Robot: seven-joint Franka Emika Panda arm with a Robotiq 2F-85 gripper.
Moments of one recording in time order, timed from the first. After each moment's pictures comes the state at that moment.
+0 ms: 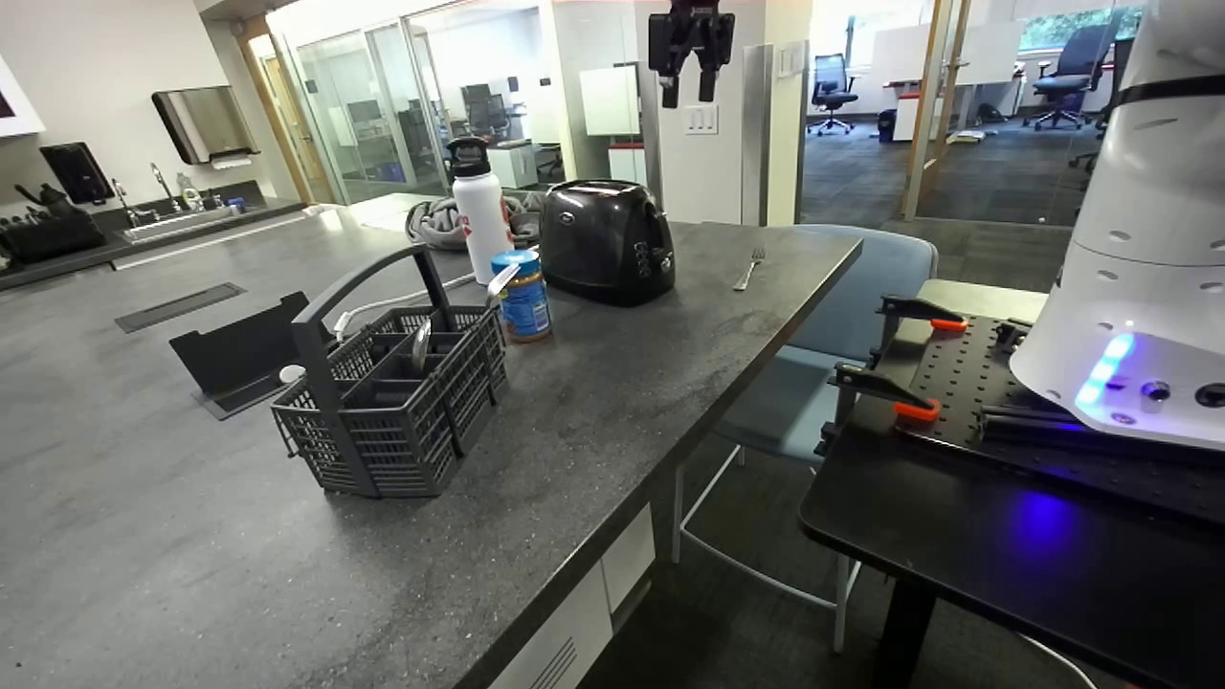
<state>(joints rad) -0.04 -0.28 -0.07 -2.40 -0.01 2.27 0.05</state>
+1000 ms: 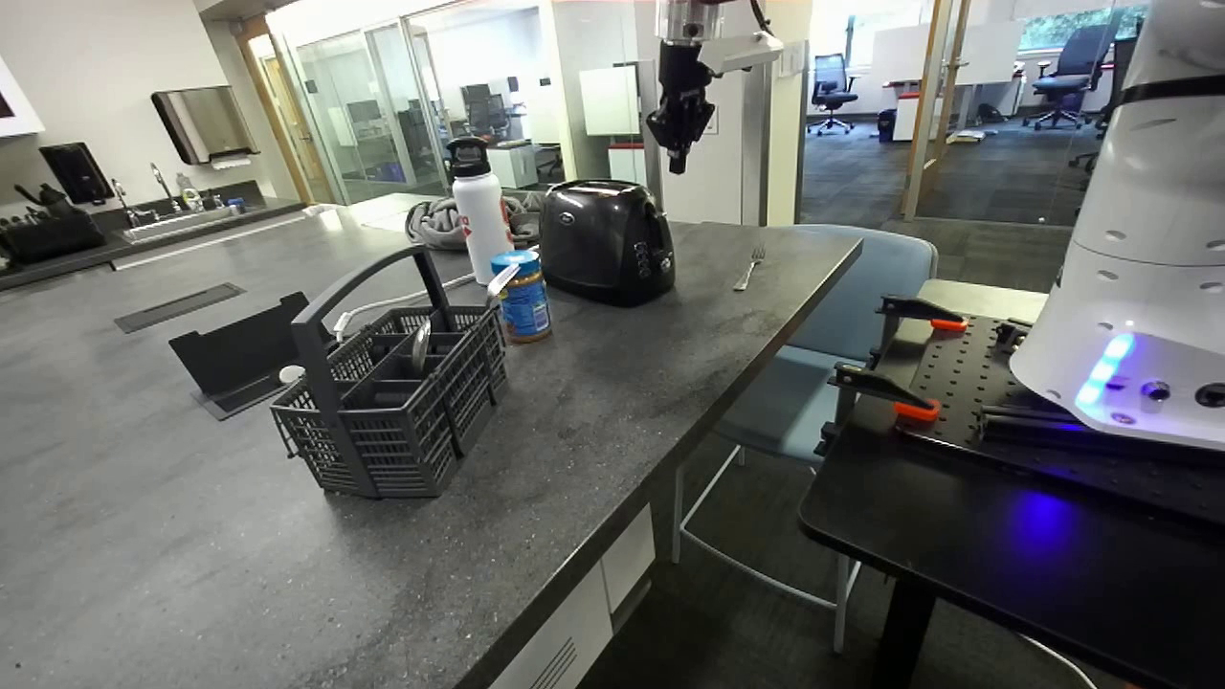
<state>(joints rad) -0.08 -0.04 -0.07 -2.43 -0.10 2.61 0.07</state>
